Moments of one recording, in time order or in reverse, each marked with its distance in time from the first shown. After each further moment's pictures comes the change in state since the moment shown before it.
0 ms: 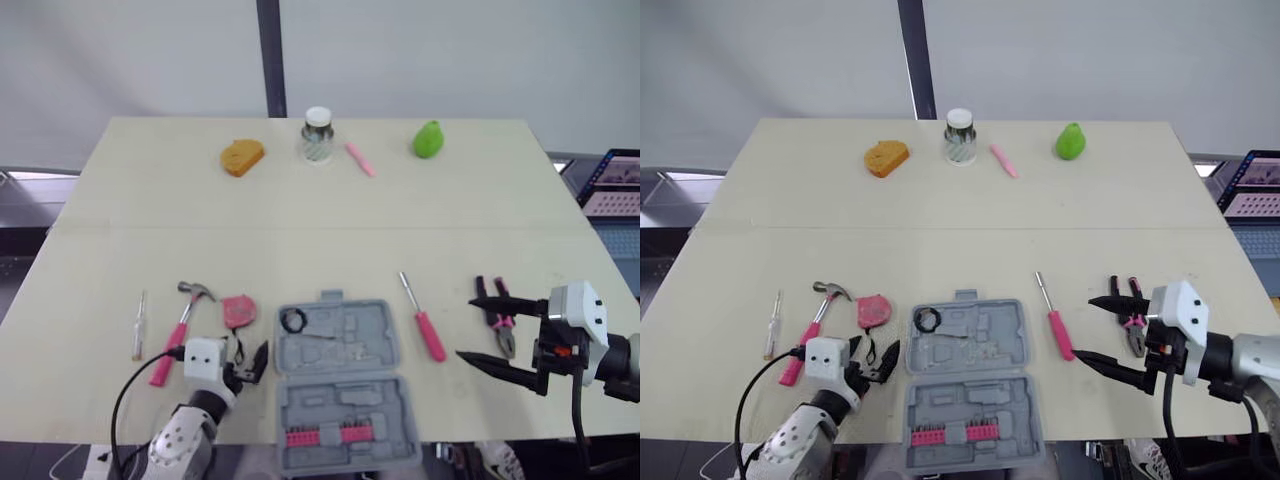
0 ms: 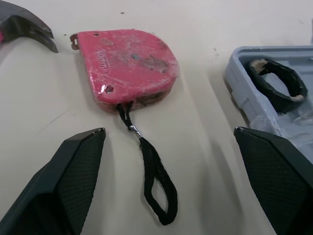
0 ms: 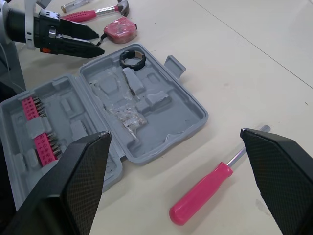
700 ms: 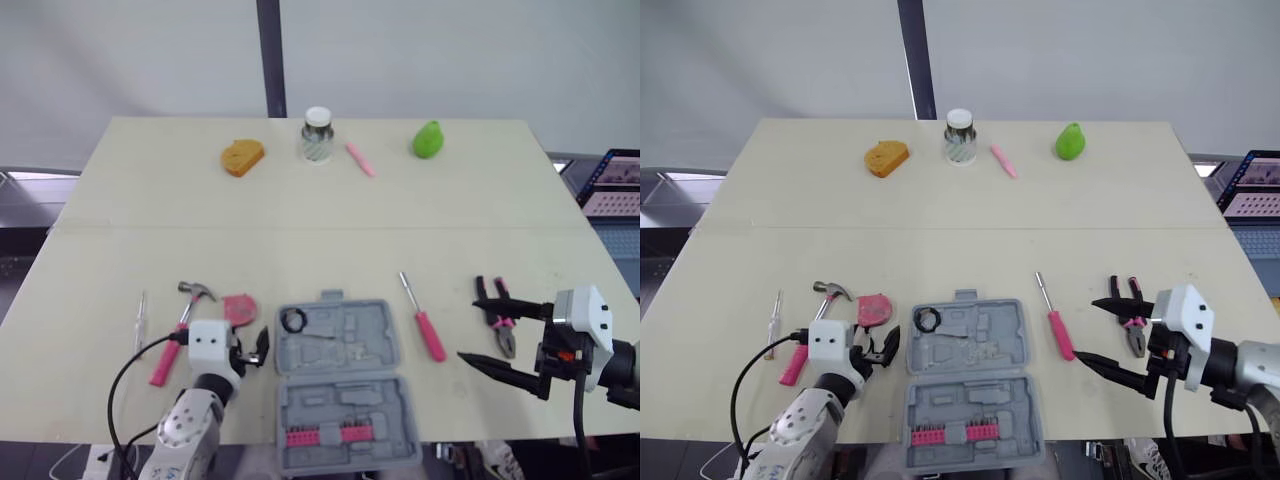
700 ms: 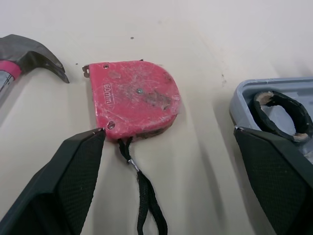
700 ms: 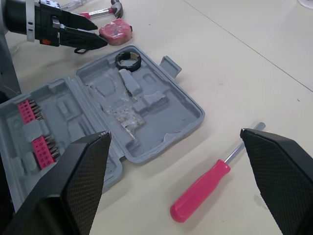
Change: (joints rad) left arm -0.104 -0.026 0.002 -0.166 0.031 0.302 0.106; right arm 0.044 0.022 -0.034 -0.038 0.009 0.004 -0.038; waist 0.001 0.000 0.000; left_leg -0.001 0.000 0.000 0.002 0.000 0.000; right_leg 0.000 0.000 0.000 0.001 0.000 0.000
